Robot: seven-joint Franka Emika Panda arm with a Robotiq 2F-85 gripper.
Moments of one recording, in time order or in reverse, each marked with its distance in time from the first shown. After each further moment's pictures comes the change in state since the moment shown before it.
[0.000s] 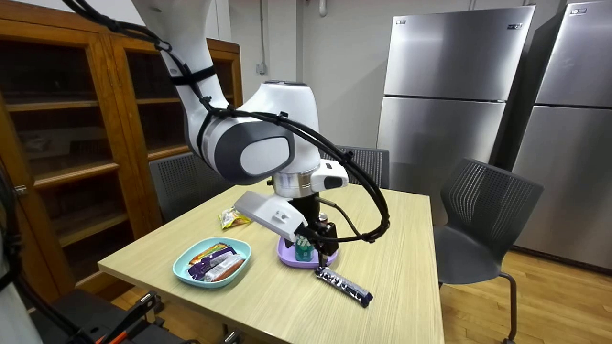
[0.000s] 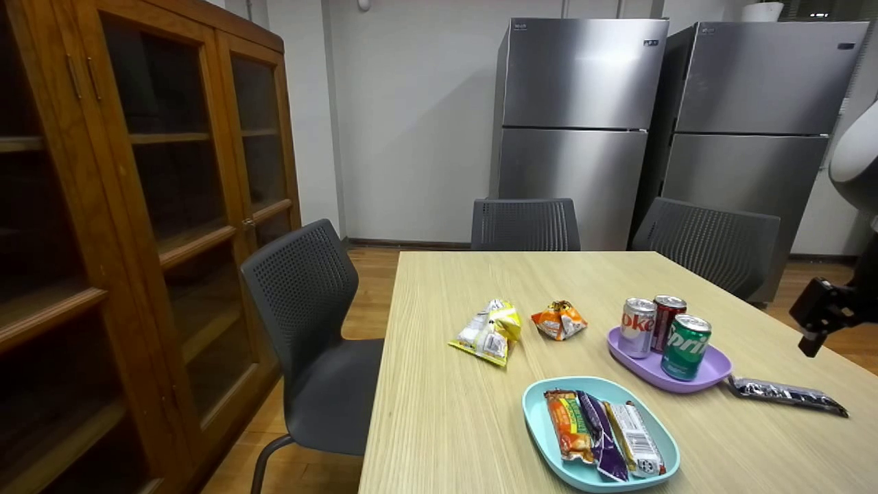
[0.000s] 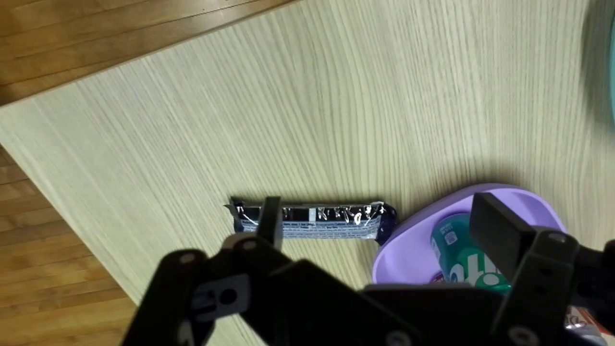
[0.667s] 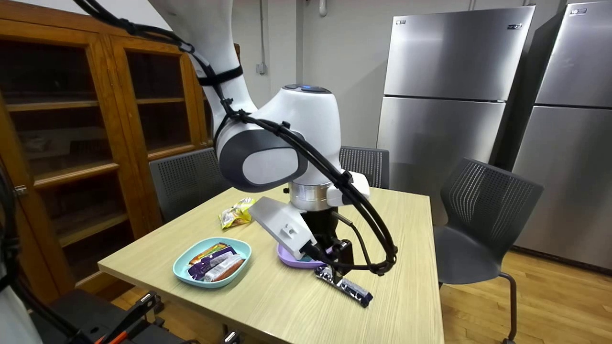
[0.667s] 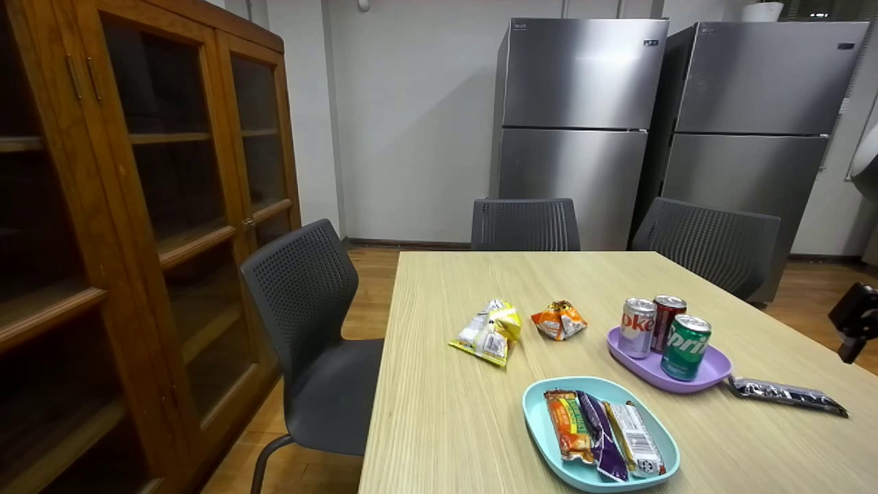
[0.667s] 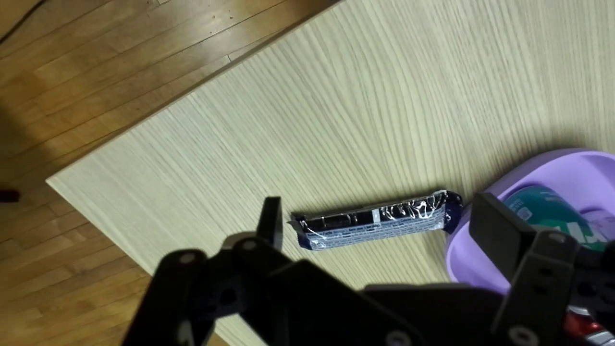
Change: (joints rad) arm -0.067 0.032 -0.005 0.023 0.203 0.000 -0.069
